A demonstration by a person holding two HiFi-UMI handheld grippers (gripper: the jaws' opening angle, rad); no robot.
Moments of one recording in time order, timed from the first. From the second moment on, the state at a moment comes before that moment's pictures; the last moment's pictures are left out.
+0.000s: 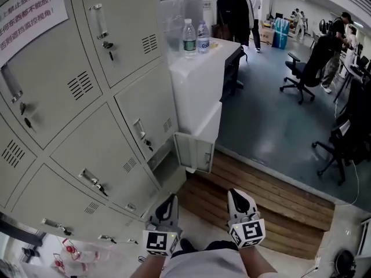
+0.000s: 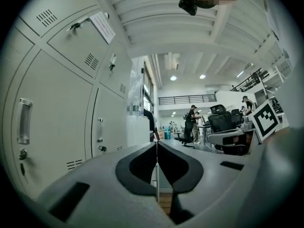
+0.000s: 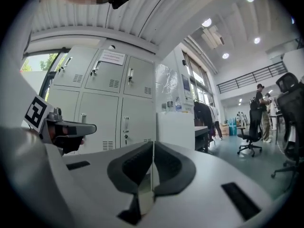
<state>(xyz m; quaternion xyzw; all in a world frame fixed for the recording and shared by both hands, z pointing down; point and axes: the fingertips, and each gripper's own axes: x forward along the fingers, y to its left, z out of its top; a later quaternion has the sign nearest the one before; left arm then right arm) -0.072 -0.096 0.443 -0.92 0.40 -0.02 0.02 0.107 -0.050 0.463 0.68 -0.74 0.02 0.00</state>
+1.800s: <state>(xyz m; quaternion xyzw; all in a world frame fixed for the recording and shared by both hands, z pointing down) -0.036 -0.215 0.459 -0.85 0.52 -0.04 -0.02 0.179 -0.254 0.529 0.58 -0.81 0.07 0.06</state>
